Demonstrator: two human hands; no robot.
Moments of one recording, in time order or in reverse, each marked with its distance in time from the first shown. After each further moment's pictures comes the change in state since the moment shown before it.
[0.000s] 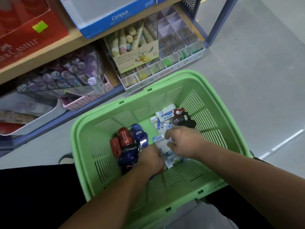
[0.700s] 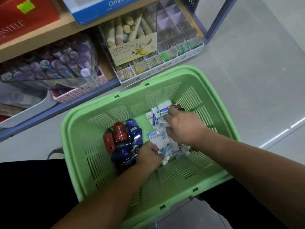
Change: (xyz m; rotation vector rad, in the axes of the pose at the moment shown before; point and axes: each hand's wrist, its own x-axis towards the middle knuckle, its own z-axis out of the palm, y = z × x) left_hand -0.006 0.005 0.020 -0.520 0.010 -0.181; right_hand 0.013 0.006 -0.025 -0.330 0.180 -0.083
